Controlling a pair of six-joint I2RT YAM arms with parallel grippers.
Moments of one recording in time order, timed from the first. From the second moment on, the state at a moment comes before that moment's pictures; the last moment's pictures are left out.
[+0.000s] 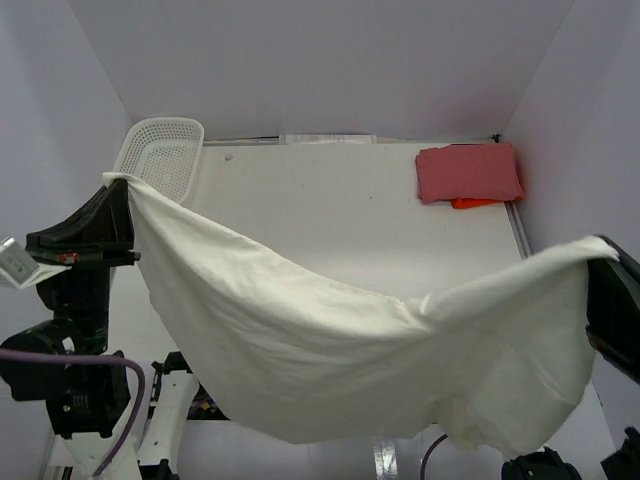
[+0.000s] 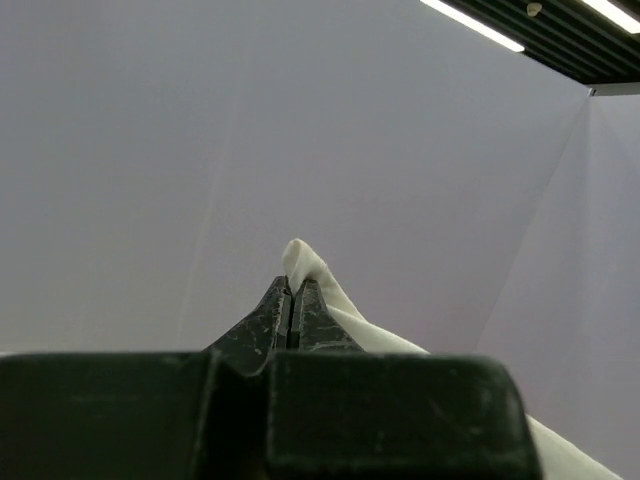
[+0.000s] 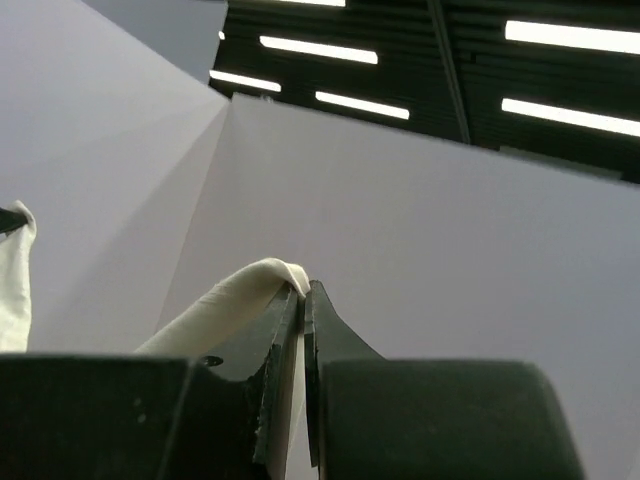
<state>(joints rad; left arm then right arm) 0.05 0.50 1.38 -0.22 0.12 -0.45 0.04 0.63 1.96 -0.34 -0.54 0.15</state>
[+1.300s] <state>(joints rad) 0.13 1.19 1.10 0.27 0.34 -0.59 -0.10 0.99 1.20 0.31 -0.76 0.50</state>
